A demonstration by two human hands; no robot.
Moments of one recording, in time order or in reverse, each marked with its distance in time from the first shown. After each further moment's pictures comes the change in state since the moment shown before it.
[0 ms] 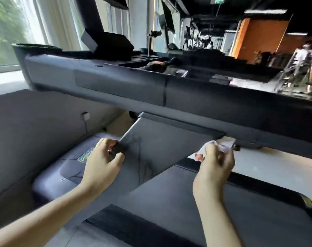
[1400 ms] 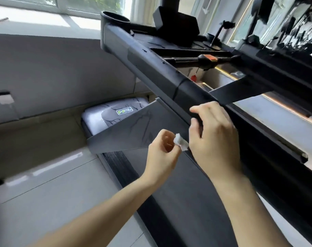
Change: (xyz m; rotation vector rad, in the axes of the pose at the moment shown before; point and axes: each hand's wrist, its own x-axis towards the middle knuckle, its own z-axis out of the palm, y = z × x) left_hand -0.086 0.193 0.096 -0.632 0.297 -0.261; right_hand 0.074 -0.141 0.005 -0.866 -1.081 -0.851
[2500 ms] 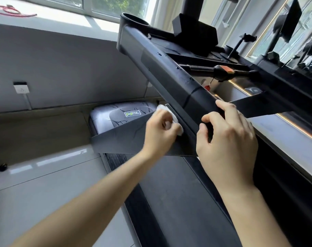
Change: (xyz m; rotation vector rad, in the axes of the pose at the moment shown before) left_hand 0.081 -0.004 -0.012 0.113 0.211 0.315; right_hand 0.017 0.015 0.012 -0.144 -0.013 -0.024
